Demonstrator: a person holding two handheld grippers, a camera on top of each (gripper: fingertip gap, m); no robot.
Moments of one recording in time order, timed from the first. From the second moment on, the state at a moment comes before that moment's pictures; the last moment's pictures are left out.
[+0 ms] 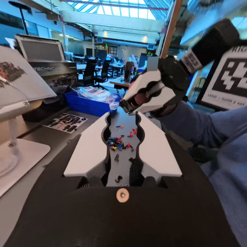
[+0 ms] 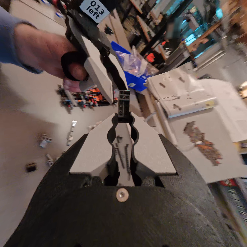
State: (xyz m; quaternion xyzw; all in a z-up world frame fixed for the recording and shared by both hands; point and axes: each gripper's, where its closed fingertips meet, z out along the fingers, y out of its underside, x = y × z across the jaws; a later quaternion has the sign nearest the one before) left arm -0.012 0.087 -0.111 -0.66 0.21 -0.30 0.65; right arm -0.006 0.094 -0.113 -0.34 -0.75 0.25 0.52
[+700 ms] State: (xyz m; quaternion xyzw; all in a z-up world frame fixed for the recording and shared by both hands) left arm -0.014 0.086 -0.119 -0.64 0.23 -0.34 0.65; right arm -0.013 0.097 -0.137 -0.37 -0.76 0.34 0.42
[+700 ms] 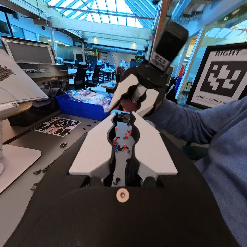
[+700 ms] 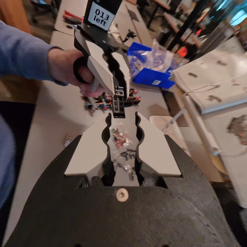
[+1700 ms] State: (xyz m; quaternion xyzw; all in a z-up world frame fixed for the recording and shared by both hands) left arm -0.027 0.087 -0.104 -0.61 0.18 -0.34 0.69; right arm -0.020 0.093 -0.115 -0.25 -0.75 0.13 0.59
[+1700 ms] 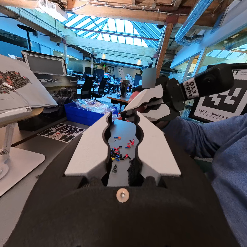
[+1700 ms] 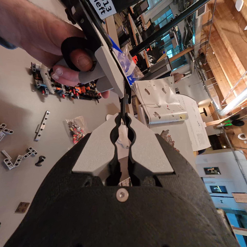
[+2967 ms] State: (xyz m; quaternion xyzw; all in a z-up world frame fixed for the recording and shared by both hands) left arm -0.016 0.044 -0.108 -0.55 0.49 0.24 0.63; right arm -0.028 0.051 -0.116 -0.18 -0.79 0.13 0.57
